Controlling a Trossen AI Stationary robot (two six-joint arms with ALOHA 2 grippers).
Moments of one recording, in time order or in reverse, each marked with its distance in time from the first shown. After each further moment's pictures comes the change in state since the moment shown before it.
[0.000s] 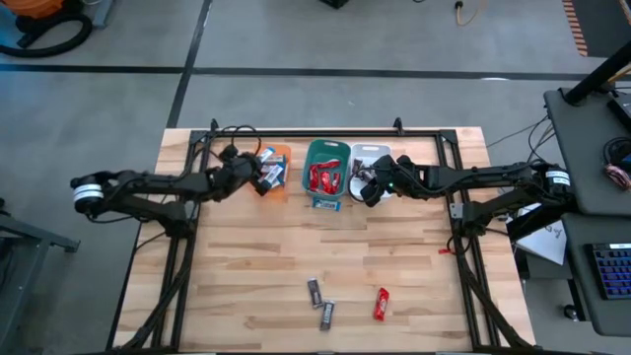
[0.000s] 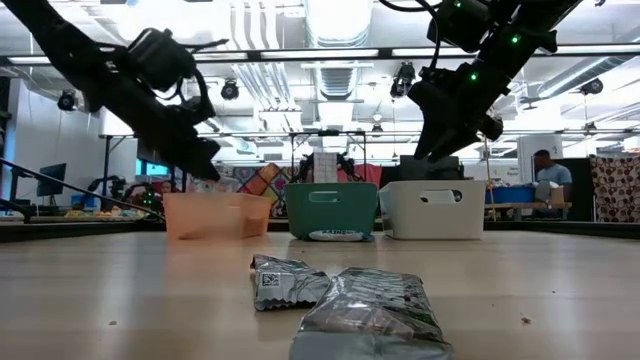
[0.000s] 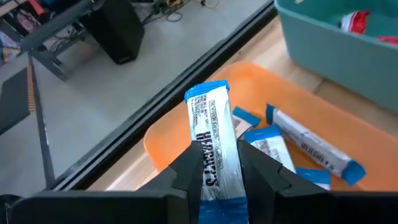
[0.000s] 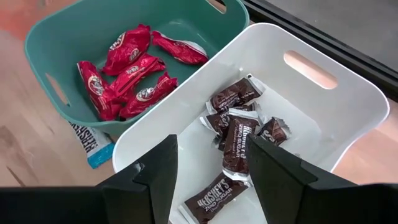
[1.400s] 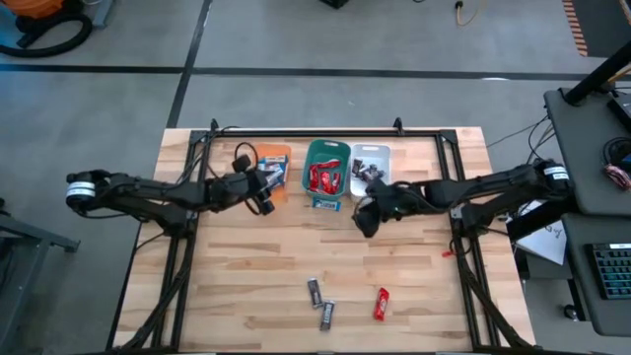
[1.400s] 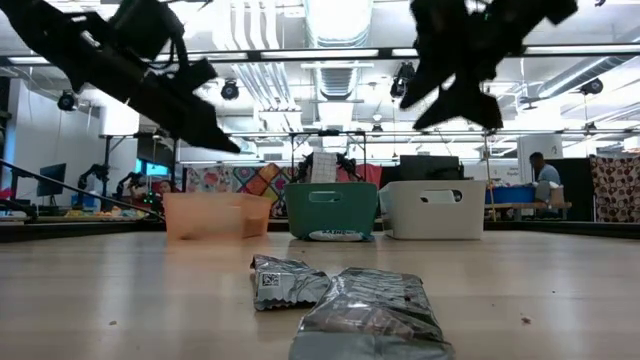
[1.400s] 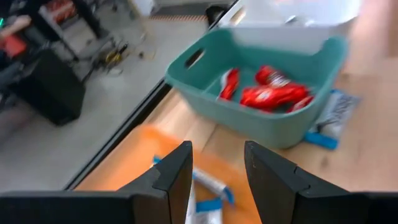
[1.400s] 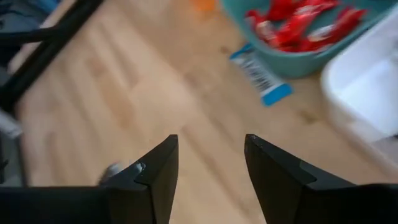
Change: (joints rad) left arm -0.222 -0.070 0.008 0.056 0.085 0.075; right arm 0.233 -0.006 0.070 0.035 -0.290 0.296
